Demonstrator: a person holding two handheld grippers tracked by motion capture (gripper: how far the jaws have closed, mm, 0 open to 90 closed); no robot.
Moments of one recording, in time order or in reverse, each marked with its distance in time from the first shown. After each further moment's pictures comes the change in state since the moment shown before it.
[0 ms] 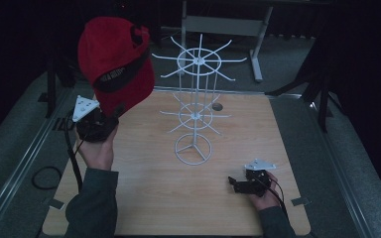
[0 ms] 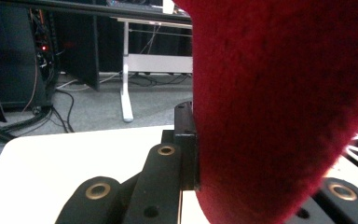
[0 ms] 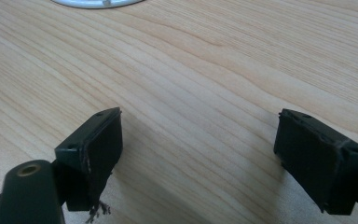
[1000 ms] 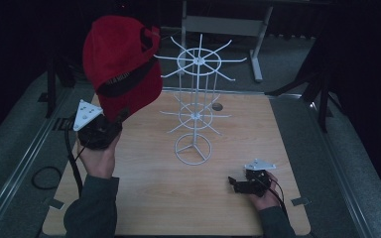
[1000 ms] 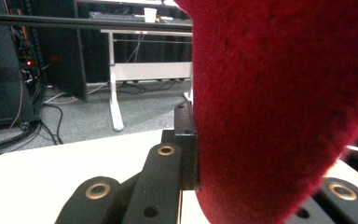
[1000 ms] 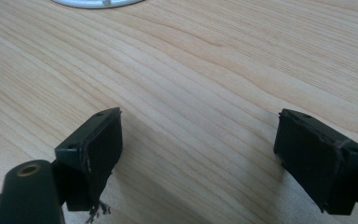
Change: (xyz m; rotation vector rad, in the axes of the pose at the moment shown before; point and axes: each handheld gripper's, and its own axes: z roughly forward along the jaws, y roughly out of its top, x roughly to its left) left arm -0.021 0.001 -0.019 -0.031 -0.056 0.054; right arm 0.000 0.000 0.000 0.002 0.001 0.003
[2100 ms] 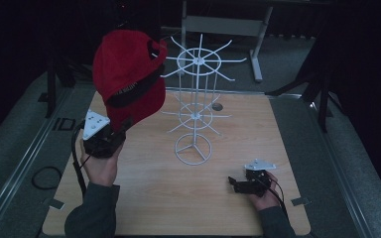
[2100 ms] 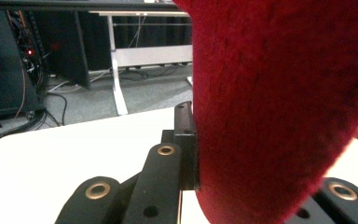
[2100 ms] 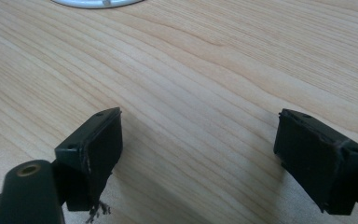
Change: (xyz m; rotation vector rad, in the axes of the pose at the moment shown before) left arm -0.003 -0.025 0.003 0.070 0.015 0.043; right arm 0.000 0.000 0.000 0.000 -0.001 -0.001
